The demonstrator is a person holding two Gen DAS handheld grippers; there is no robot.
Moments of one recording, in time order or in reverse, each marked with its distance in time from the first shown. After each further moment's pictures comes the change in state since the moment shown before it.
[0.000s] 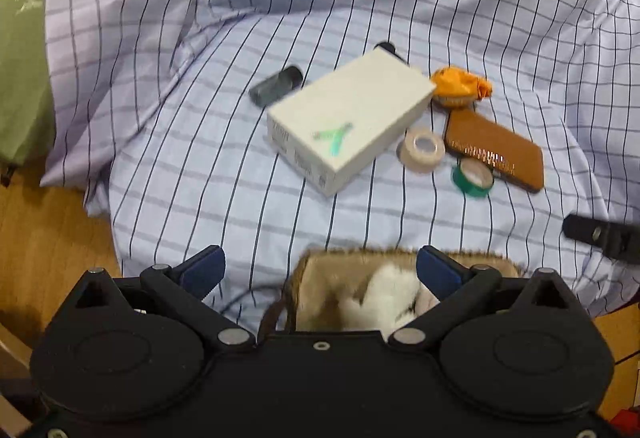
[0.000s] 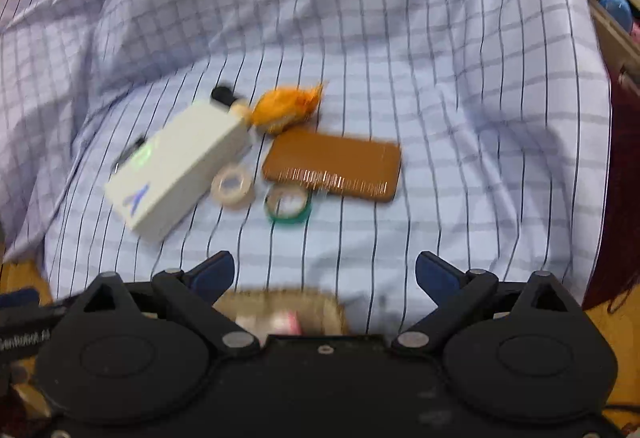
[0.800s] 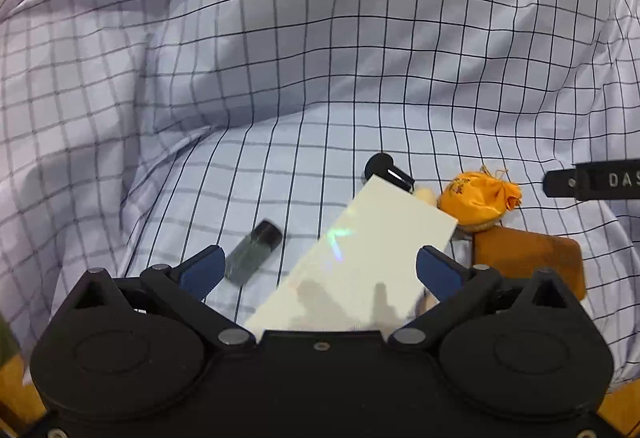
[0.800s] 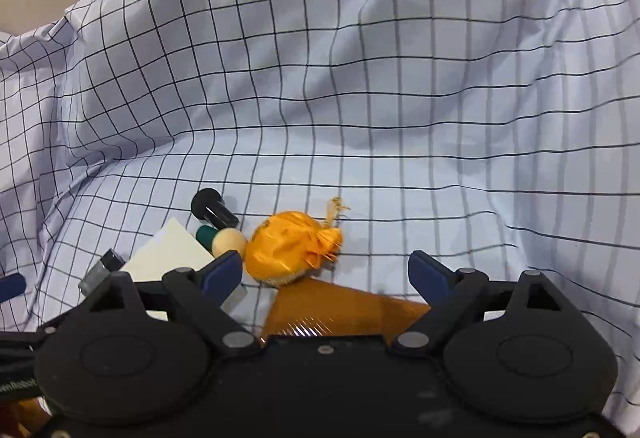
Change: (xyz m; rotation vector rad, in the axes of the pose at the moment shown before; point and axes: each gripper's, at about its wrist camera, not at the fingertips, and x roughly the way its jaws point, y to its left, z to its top) left arm 0.073 -0.025 0.115 0.177 -0.164 0.008; right arm 0.113 0.031 0.131 -0.035 -0.057 0.028
